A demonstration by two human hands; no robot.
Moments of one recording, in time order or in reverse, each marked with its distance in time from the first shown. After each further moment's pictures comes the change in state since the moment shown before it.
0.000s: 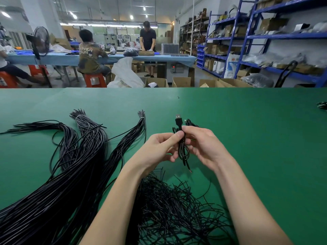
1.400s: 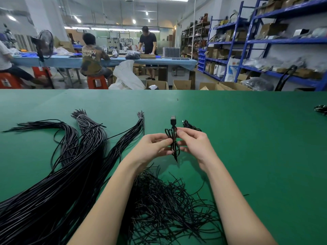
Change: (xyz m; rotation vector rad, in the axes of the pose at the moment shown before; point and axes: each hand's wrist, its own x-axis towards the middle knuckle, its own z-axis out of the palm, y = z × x) left_hand 0.010 -0.017 -0.009 -0.036 0.189 -0.048; right_hand 0.009 0.023 -0.005 -0.154 0.163 -0.102
